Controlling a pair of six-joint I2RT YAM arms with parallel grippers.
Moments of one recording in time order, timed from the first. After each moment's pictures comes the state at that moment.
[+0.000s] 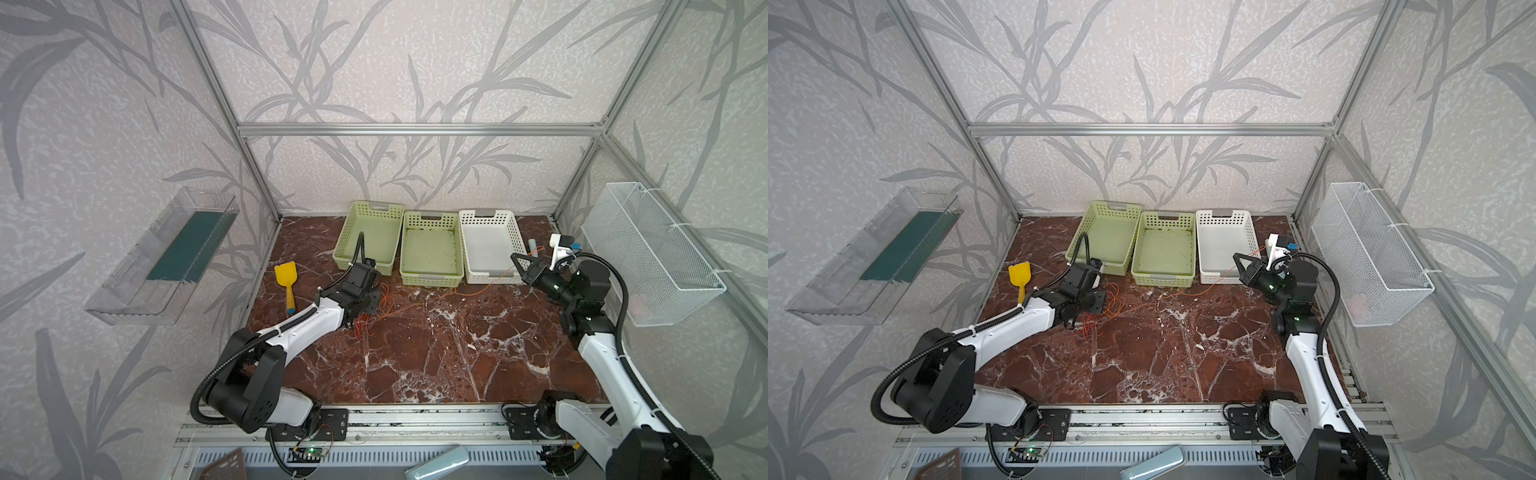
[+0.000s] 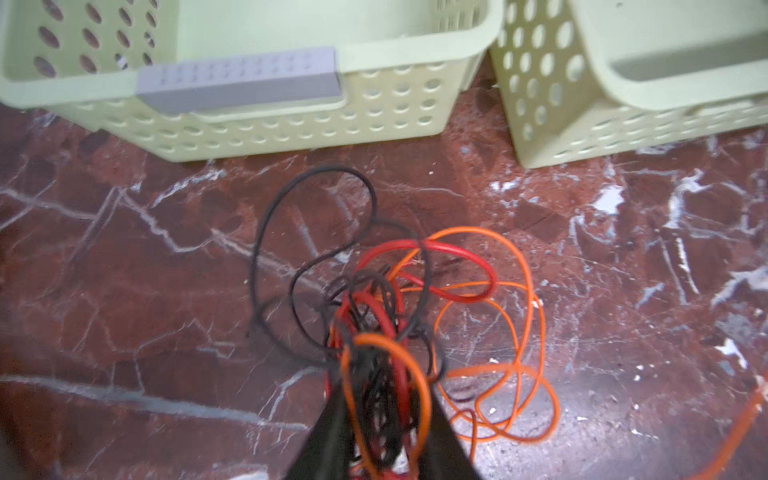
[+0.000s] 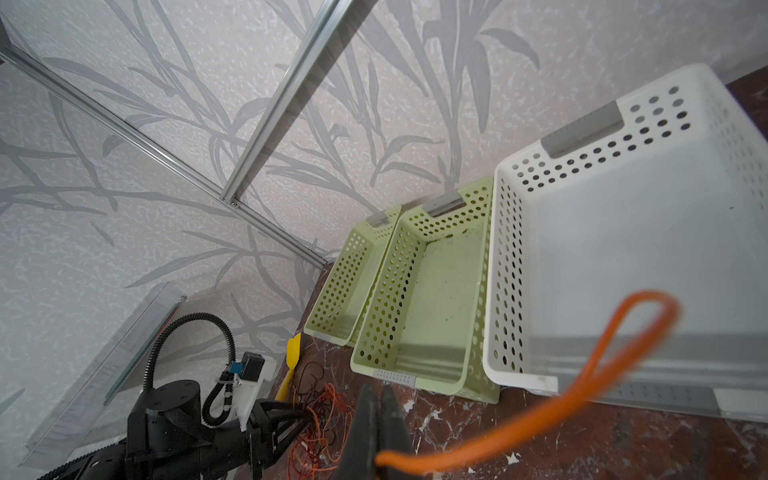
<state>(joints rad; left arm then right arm) -0.47 1.42 0.81 -0.32 -0.16 -0.18 -0.11 0.99 0.63 0.18 -0.70 0.71</state>
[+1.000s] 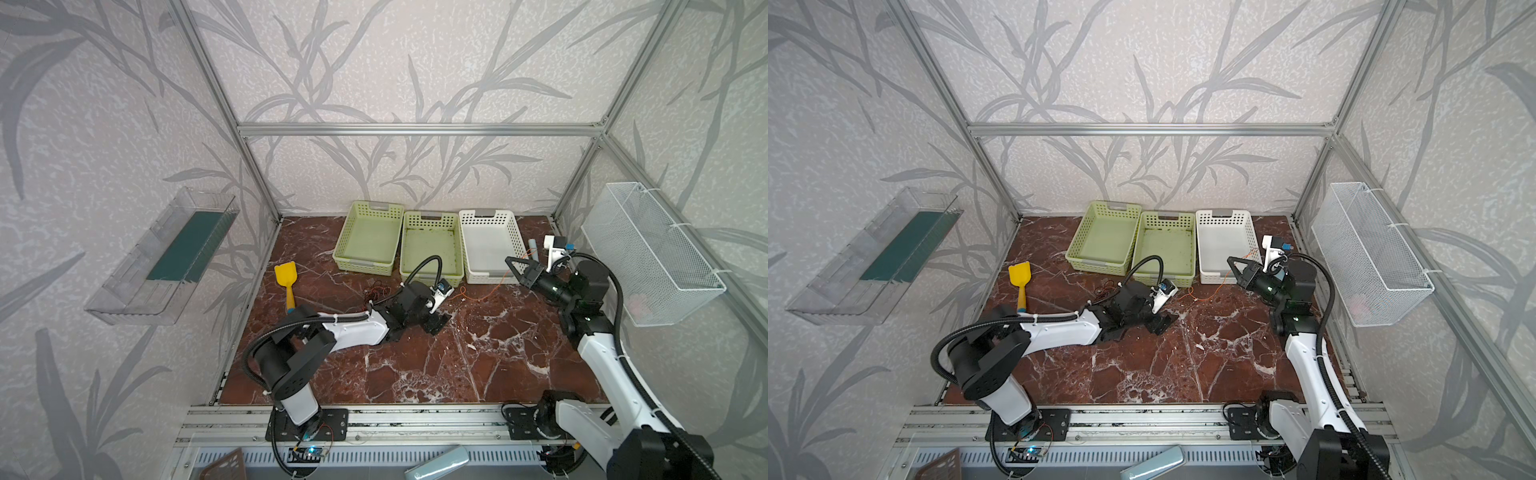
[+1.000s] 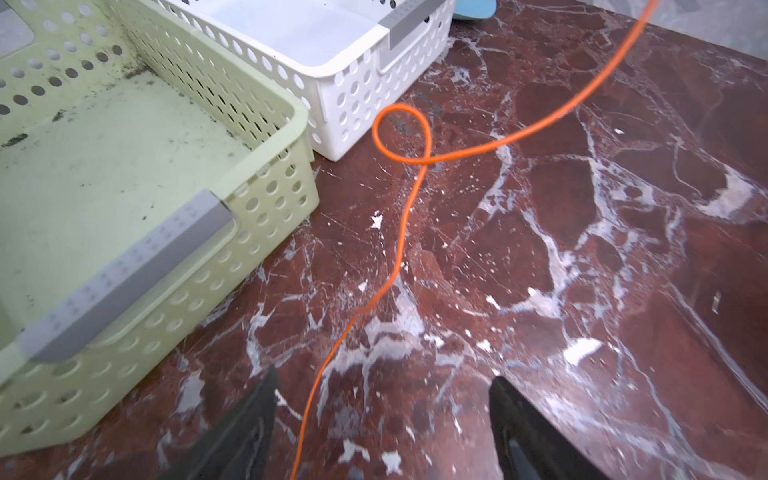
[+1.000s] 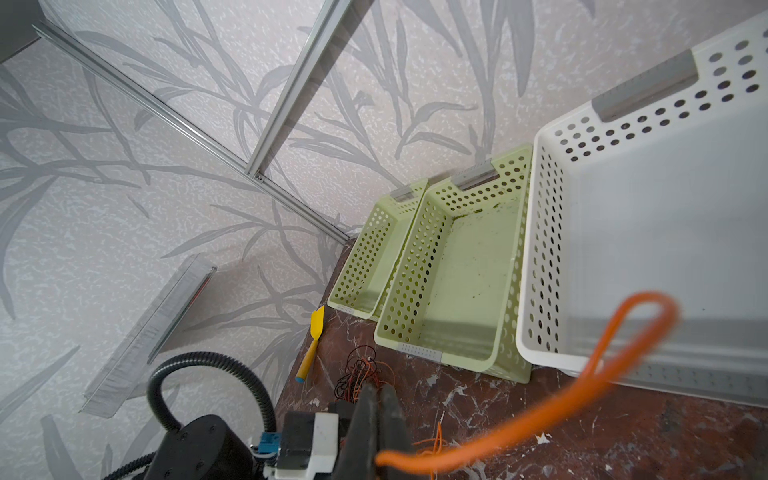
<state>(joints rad) -0.85 1.72 0.87 0.25 0.07 0.06 -0.10 0.96 0.63 0.17 -0.78 0.72</state>
